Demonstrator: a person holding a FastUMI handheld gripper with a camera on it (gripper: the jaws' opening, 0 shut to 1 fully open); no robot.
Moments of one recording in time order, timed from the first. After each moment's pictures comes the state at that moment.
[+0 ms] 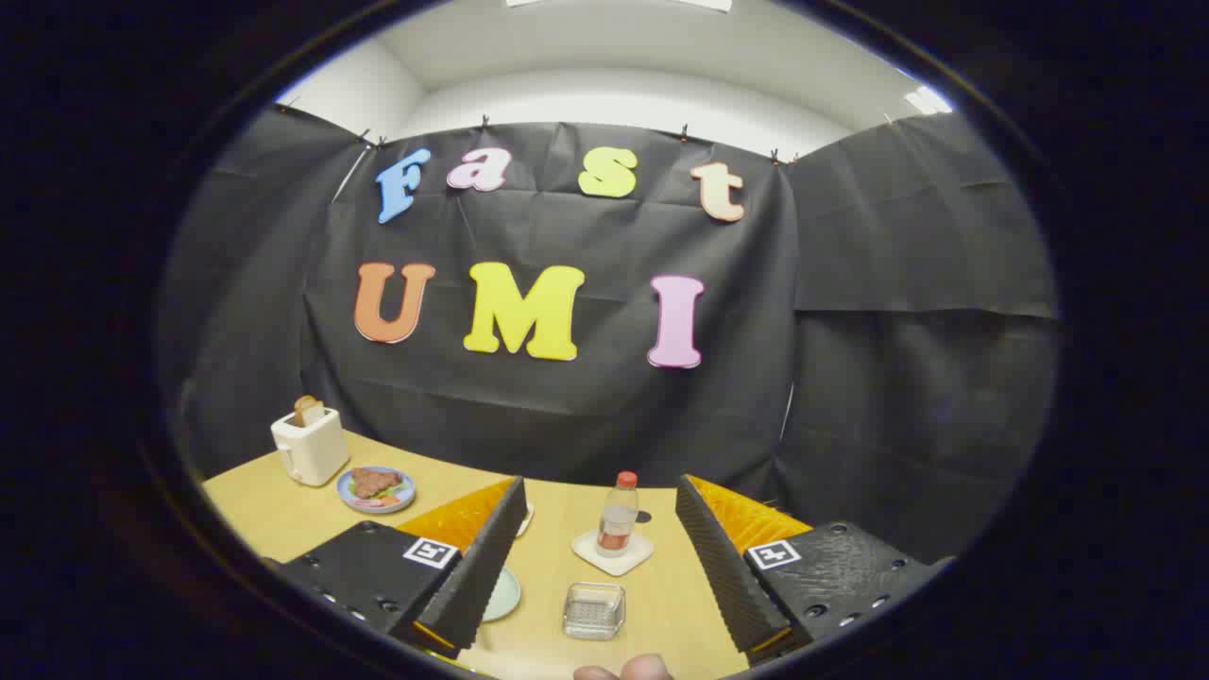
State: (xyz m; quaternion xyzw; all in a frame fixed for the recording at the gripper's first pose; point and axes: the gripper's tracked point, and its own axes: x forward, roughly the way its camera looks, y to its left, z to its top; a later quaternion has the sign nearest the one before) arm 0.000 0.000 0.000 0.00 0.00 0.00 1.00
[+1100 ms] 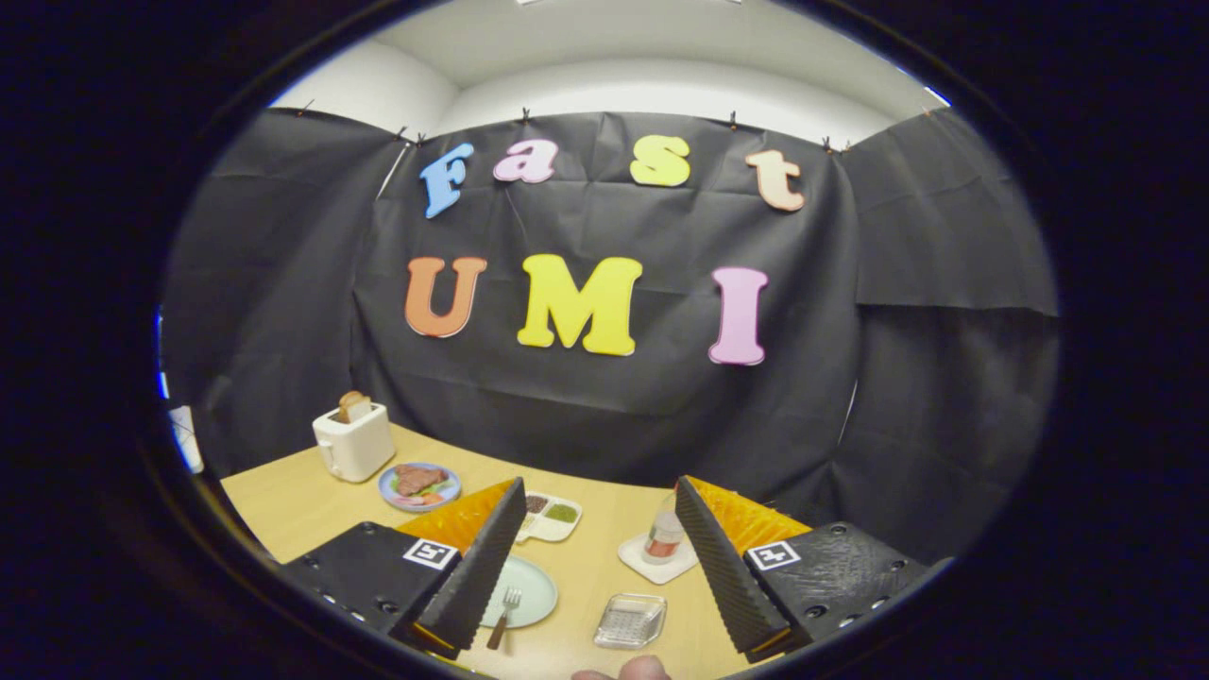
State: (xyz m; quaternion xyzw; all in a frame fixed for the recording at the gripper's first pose) arm 0.035 0.042 -0.017 0.00 0.05 0.10 0.99
